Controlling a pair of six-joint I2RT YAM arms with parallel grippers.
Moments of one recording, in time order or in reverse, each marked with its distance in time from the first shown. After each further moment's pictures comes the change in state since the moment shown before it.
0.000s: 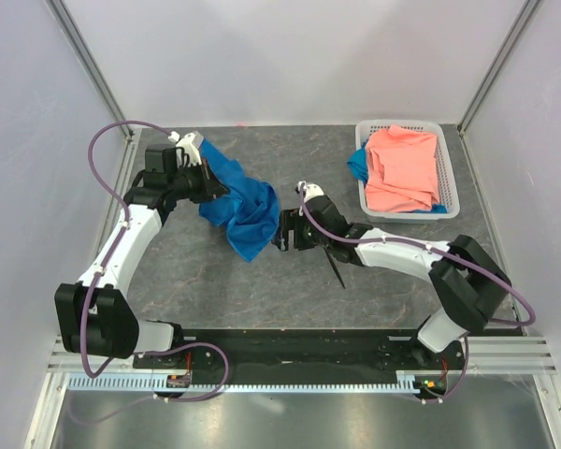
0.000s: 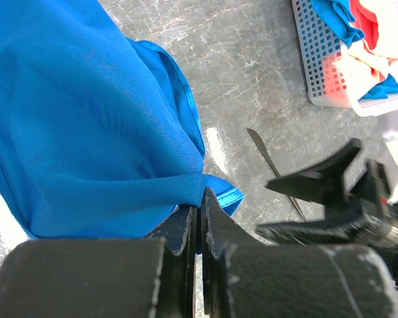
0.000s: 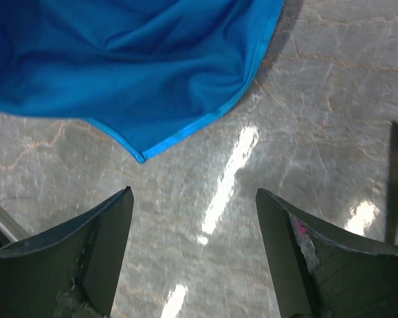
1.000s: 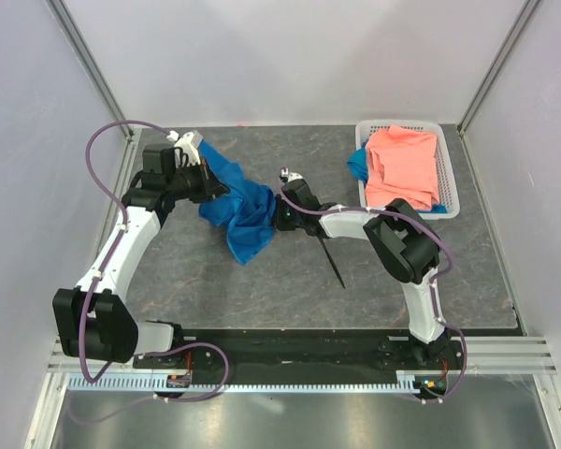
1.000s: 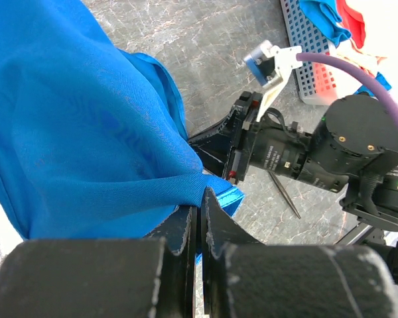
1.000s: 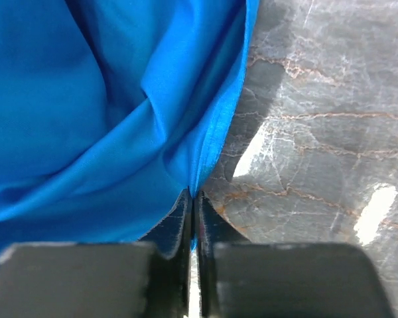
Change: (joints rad) left arm 0.000 -0.025 -0.002 -0.003 0.018 0.000; right arm -0.087 0.498 0.350 0.080 -0.034 0.030
